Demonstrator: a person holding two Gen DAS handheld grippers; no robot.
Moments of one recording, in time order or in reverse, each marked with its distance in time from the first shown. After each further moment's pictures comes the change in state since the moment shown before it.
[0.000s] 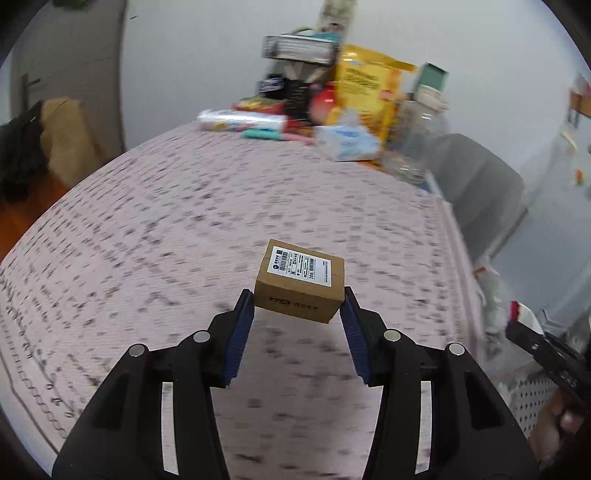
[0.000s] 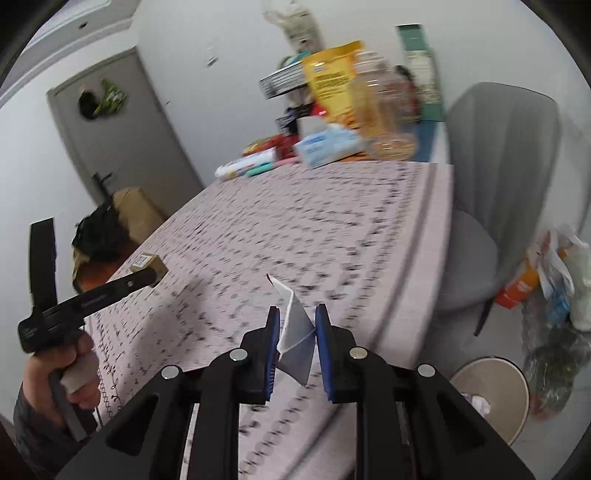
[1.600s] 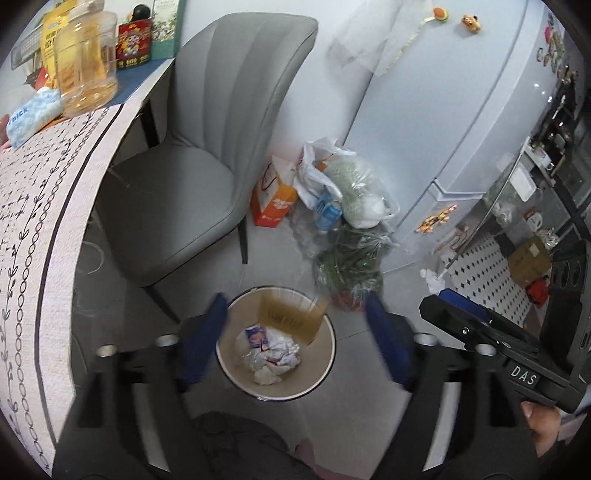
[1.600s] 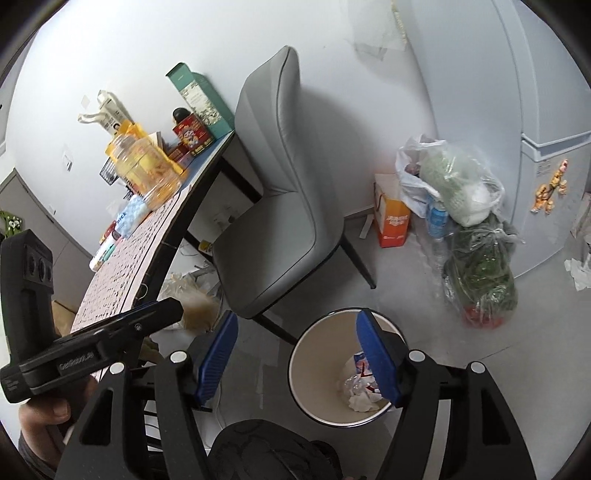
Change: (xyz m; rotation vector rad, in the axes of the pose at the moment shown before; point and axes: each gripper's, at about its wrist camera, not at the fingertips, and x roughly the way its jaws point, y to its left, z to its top) left arm 0.095 -0.368 -0.084 0.401 0.289 -0.426; right arm -0.129 -0.287 -0.091 0.464 -0.100 -0.273
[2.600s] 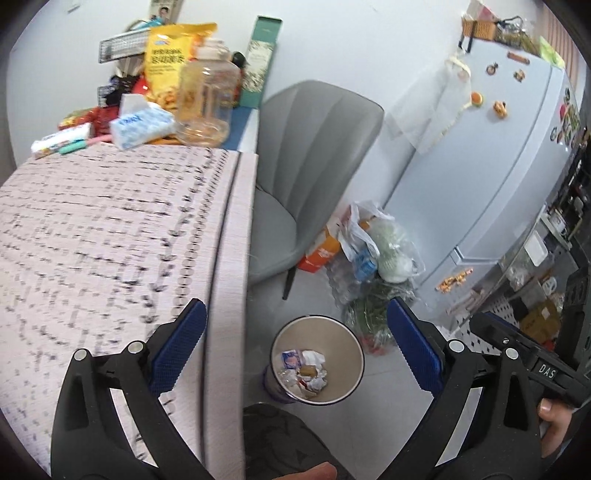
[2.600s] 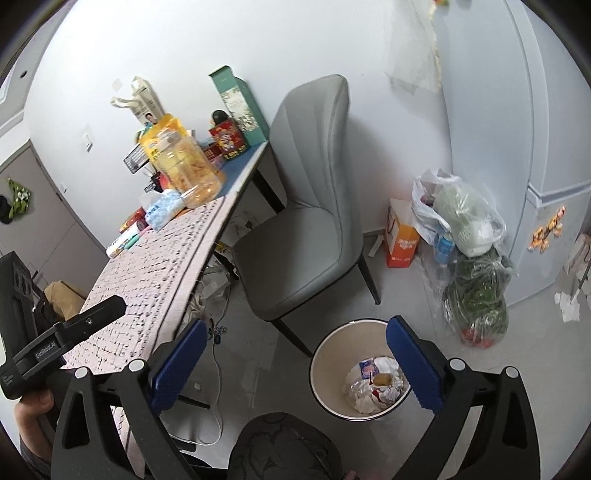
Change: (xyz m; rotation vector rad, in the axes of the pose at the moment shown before) left arm -0.145 0.081 -0.030 -0.169 -0.209 0.120; right arm -0.062 0.096 0.001 -0.128 -0.039 -0.013
